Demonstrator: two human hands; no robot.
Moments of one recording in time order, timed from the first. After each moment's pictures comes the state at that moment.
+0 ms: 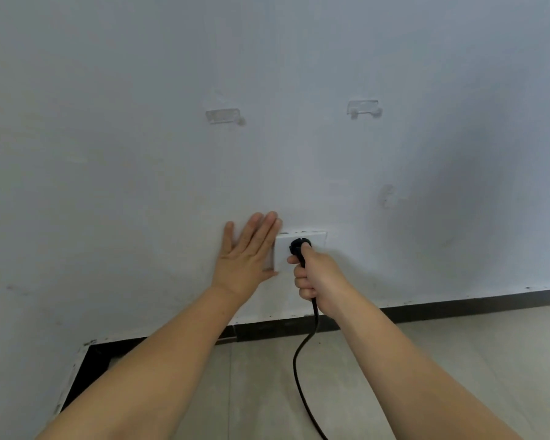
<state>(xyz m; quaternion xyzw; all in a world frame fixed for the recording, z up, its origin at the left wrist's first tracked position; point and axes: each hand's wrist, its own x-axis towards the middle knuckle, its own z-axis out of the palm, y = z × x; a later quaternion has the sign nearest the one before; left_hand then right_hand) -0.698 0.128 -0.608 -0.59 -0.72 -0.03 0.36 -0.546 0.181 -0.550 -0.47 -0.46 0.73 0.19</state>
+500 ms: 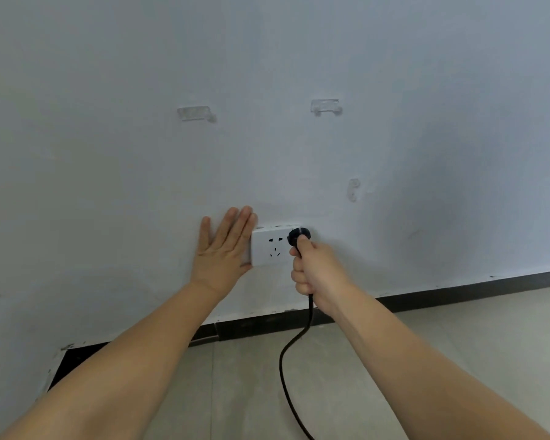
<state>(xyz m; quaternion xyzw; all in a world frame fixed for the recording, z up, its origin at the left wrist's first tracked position) -0.692 0.126 -0.605 -0.60 -0.72 -0.08 0.35 -0.507 0.168 -0.524 -0.45 -0.48 0.70 0.27</state>
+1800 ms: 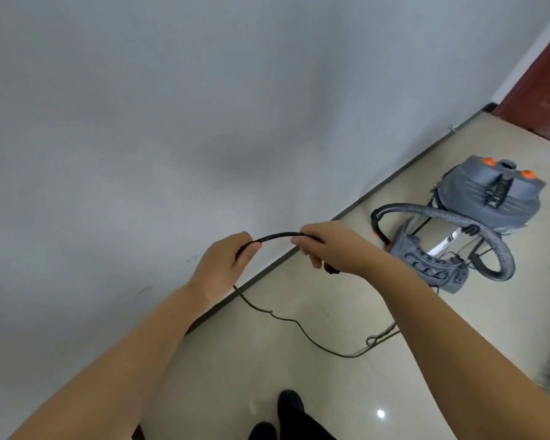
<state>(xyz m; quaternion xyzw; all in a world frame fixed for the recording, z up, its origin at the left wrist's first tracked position) -0.428 0.065 0.020 -0.76 -0.55 -0.26 -0.23 -0.199 0.083 0.076 -0.52 -0.75 0.38 0.13</state>
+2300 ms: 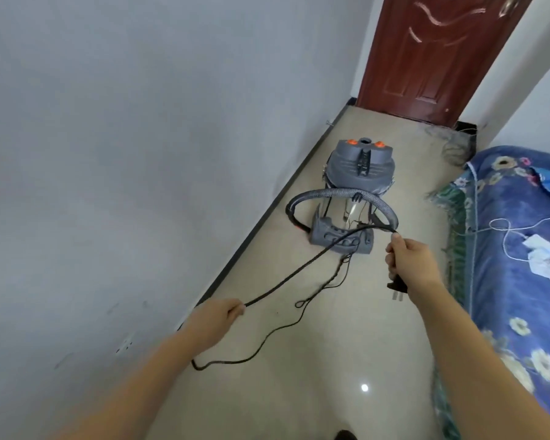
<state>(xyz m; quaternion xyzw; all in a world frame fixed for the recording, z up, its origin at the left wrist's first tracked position) -0.326 0.005 -0.021 -0.84 -0.47 0.06 -0.27 0.011 -0.086 0.056 -0.78 -0.19 0.31 0.50</state>
